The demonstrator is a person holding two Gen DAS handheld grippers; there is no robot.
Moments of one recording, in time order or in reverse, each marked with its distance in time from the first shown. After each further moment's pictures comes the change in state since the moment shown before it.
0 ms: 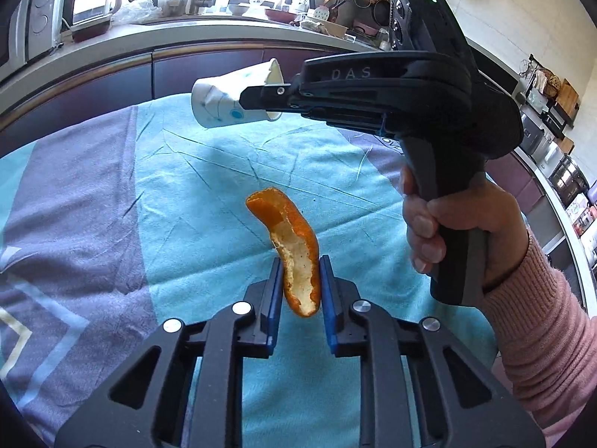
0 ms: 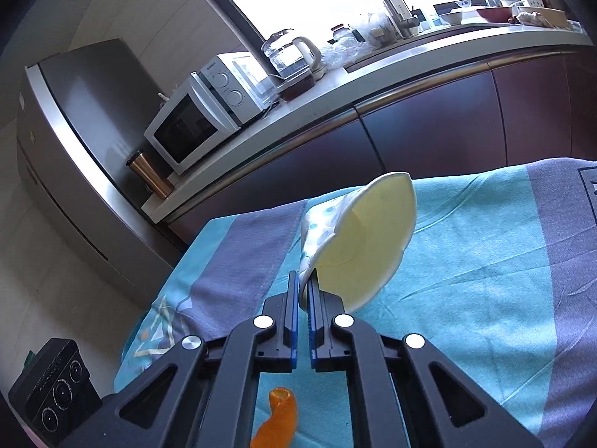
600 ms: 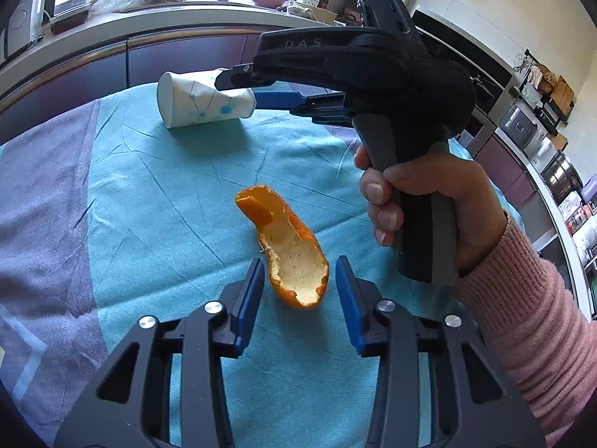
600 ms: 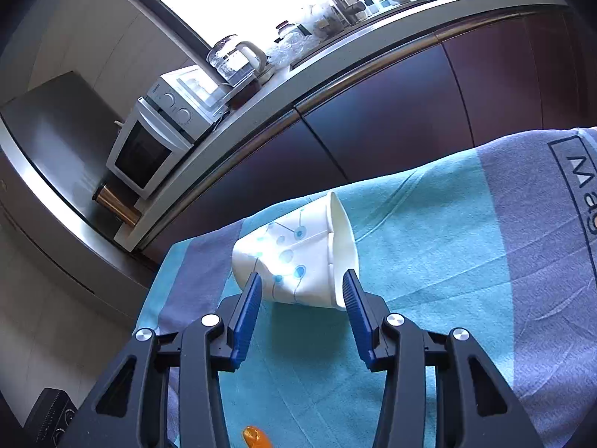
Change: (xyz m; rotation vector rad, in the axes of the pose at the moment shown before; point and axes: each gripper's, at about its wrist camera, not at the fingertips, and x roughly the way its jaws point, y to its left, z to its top) left arm 0.038 -0.017 0.013 -0.009 0.071 -0.065; right arm 0.013 -0.060 0.021 0.151 0.019 -0.068
